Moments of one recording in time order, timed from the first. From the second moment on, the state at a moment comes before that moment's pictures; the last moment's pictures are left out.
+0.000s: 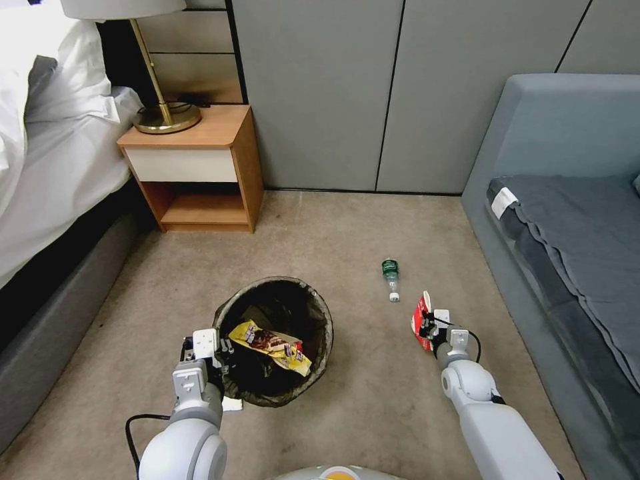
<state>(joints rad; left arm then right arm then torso) 1.66 -1.46 -0.48 -2.18 -0.16 0.47 -0.31 -1.07 1.34 0.41 1.20 0.28 -0.05 0.03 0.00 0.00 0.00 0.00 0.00</state>
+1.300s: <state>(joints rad) 1.67 -1.47 -0.40 -2.15 -0.11 0.46 -0.31 -1.26 1.31 -0.01 1.79 0.16 0.44 -0.29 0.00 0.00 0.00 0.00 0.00</state>
